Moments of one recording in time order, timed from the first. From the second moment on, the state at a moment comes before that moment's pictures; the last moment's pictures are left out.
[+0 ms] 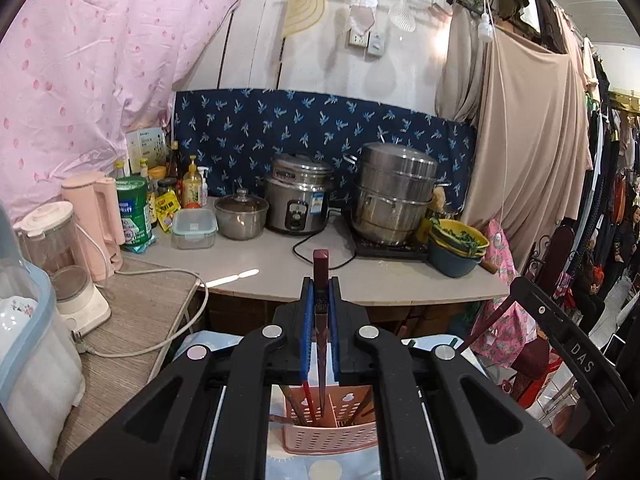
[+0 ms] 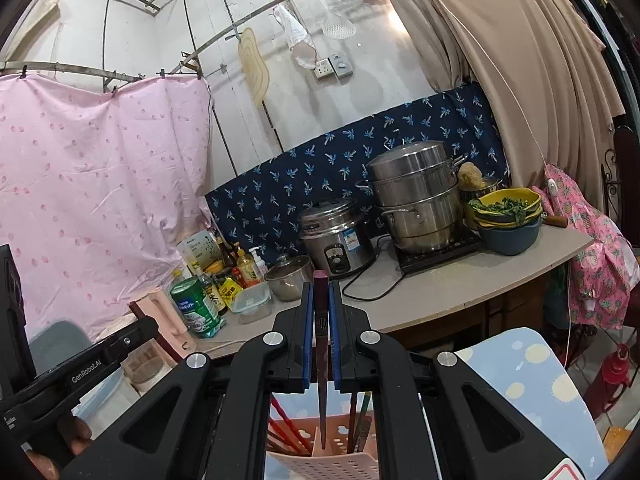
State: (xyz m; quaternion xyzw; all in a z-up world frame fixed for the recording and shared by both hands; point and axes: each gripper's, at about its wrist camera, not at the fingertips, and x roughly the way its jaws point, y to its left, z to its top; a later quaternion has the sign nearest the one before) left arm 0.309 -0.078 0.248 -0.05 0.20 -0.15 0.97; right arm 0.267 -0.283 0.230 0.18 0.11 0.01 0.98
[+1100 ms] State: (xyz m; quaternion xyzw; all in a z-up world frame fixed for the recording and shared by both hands) left arm 0.298 -0.098 0.184 0.01 0.23 -0.12 0.96; right arm 0.261 -0.274 0.169 0.17 0.18 0.01 0.97
